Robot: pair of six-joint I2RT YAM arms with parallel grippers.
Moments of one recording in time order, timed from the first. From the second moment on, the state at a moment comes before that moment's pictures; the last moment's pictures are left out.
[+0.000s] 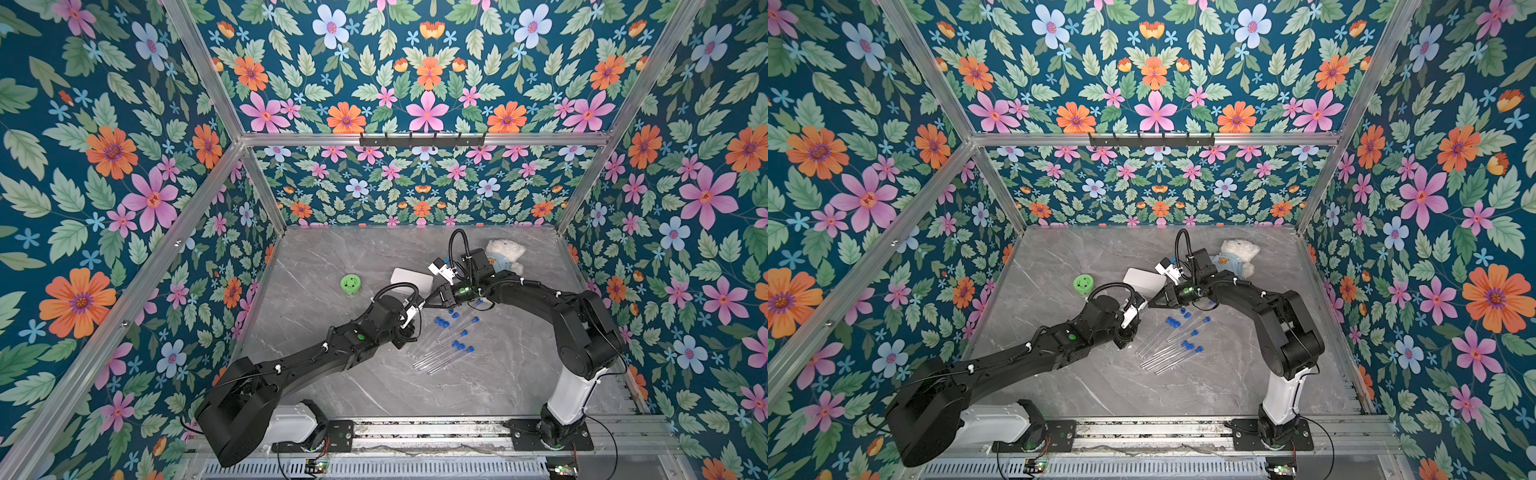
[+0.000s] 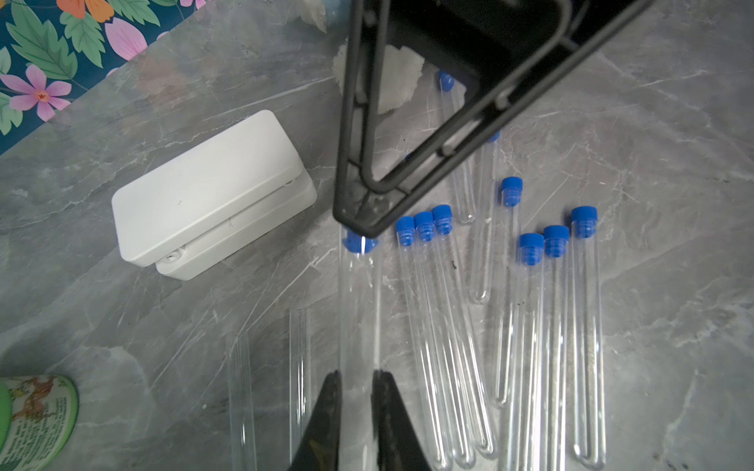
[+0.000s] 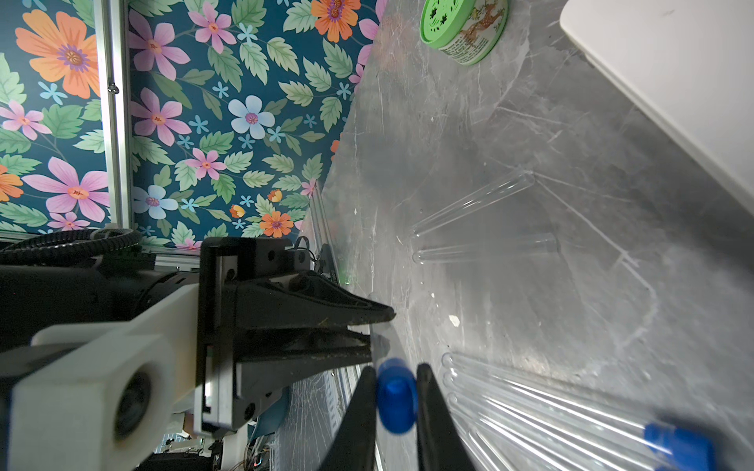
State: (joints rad) left arm -0.83 1.29 0.68 -0.07 -0.04 0.12; right arm 0.44 1.81 1.18 -0.26 -1.04 0.29
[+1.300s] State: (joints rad) left arm -0.85 1.40 0.75 -0.03 -0.05 0.16; right arm 0.39 1.68 1.12 -0.32 -0.85 0.24
